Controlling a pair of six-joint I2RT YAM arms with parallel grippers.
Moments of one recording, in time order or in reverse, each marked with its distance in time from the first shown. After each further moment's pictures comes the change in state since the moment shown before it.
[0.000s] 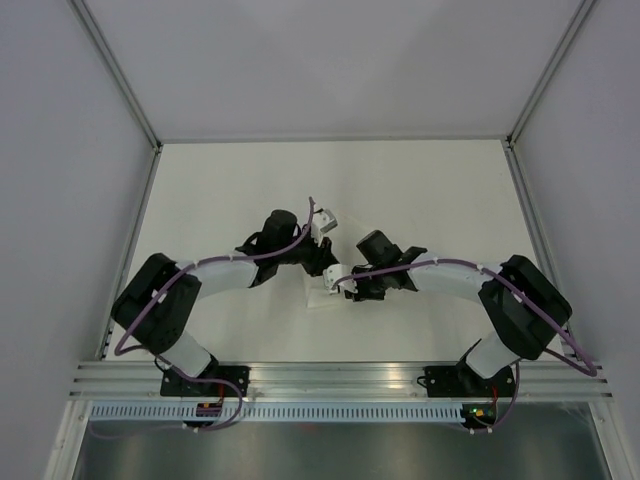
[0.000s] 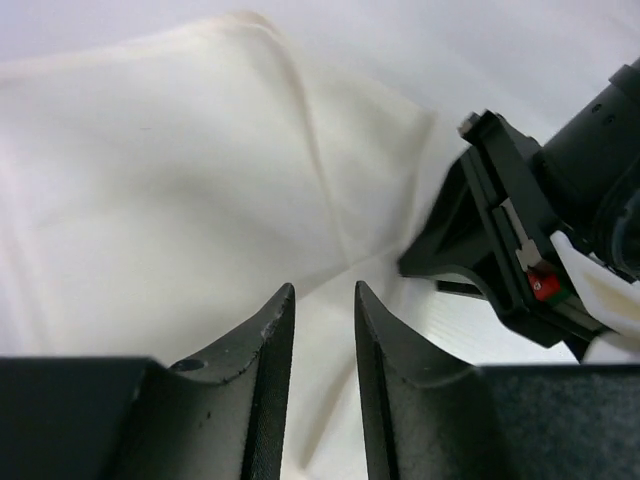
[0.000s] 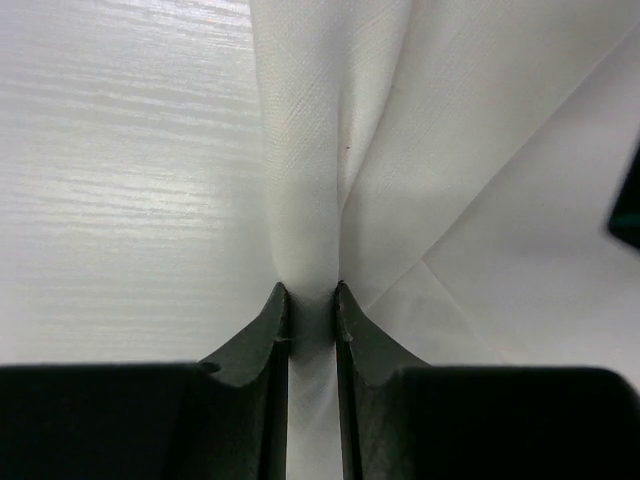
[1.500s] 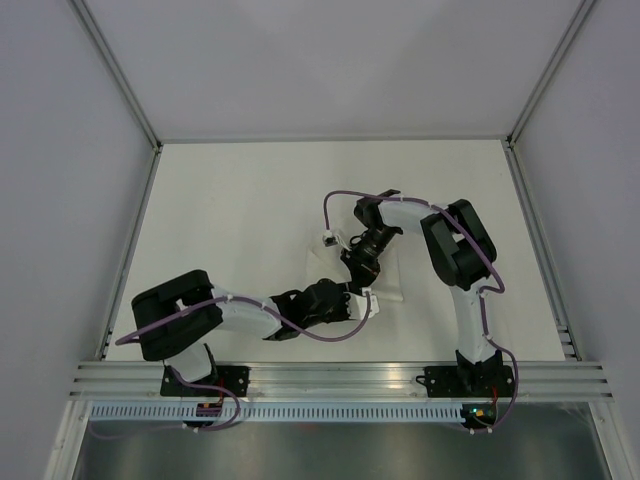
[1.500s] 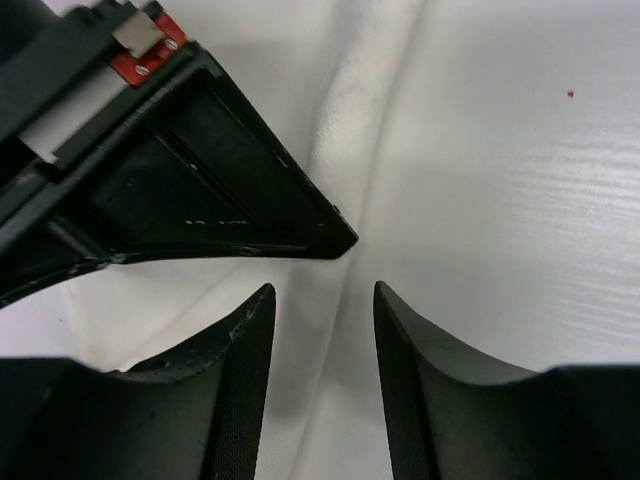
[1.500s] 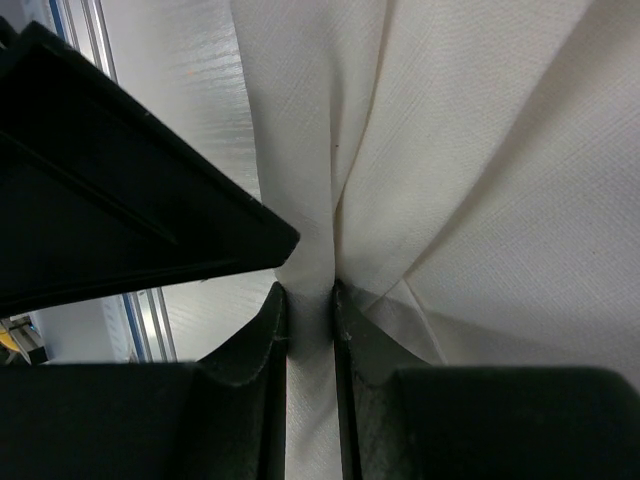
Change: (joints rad) left arm -0.521 0.002 -0.191 0.197 -0.741 0.494; right arm -0.236 0.608 0.681 -0.792 -0.446 0.045
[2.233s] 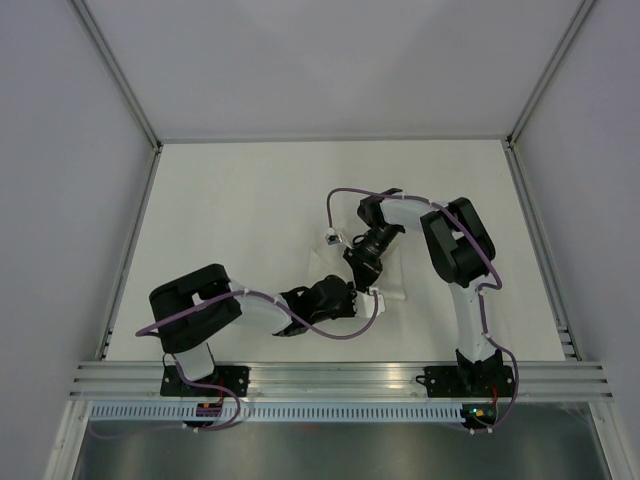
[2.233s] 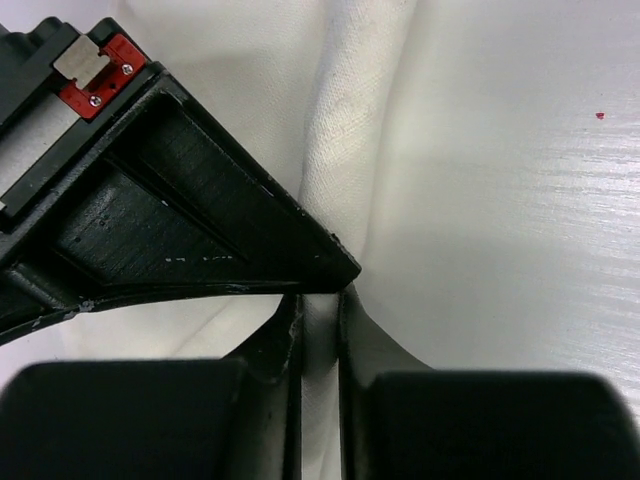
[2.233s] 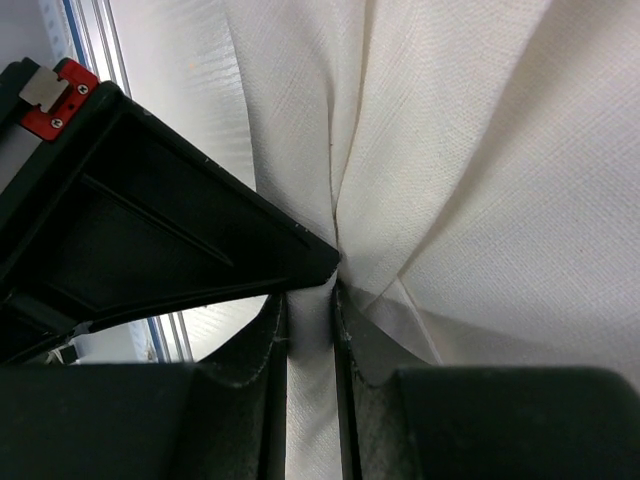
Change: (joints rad) left arm 0.019 0.119 0.054 0.040 0.028 0.047; right arm -0.019 0.030 0.023 -0.044 -0.015 0.007
